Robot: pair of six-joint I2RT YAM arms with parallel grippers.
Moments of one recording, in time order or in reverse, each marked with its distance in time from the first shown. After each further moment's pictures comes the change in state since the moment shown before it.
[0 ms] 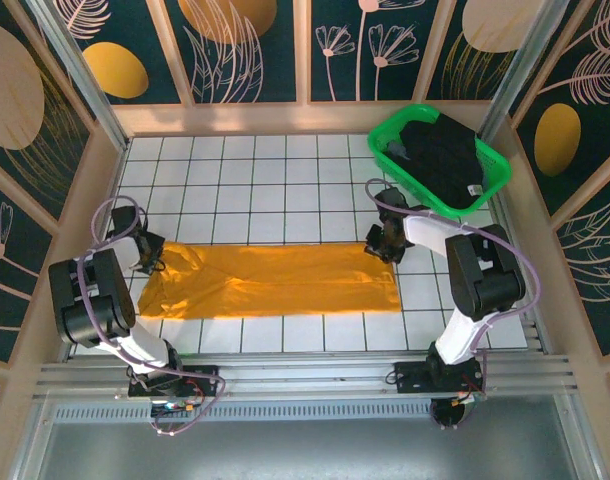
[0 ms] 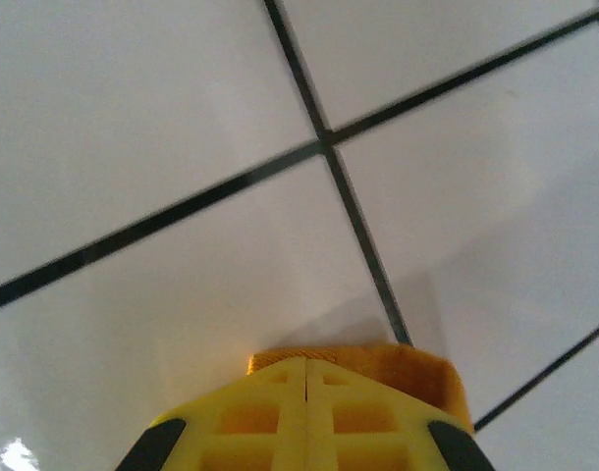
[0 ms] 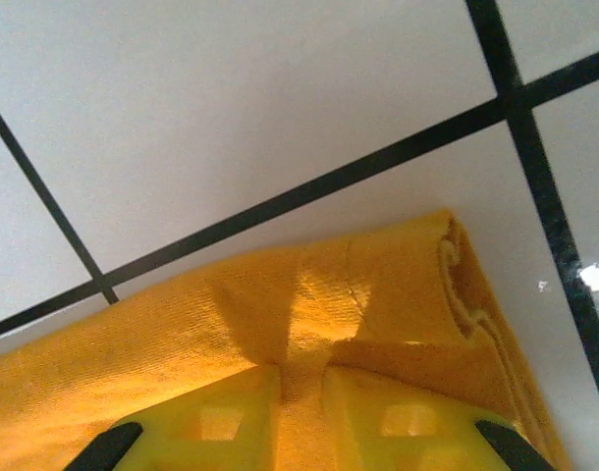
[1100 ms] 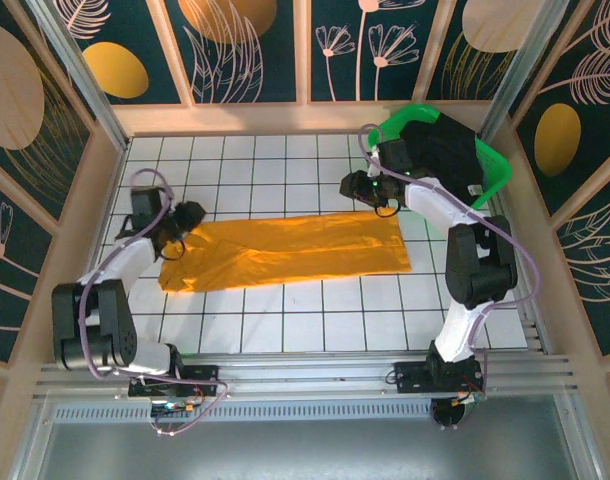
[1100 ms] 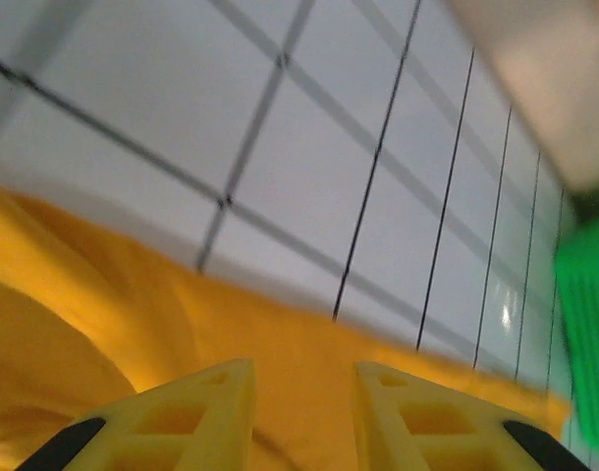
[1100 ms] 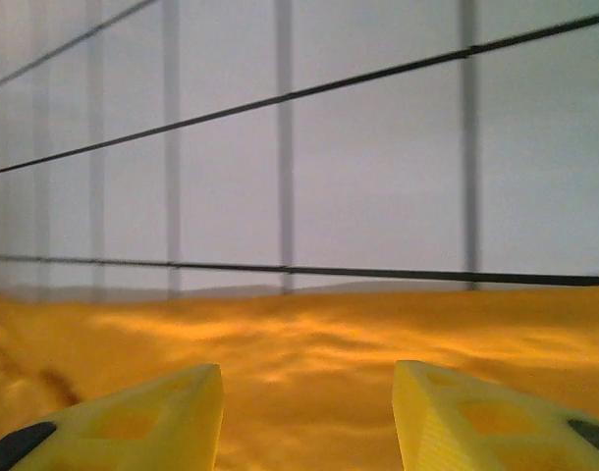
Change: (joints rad) left arm -0.259 -0.136 0.030 0.121 0.417 0.229; right arm -0.024 0.069 0.357 0.144 -0.306 -0.267
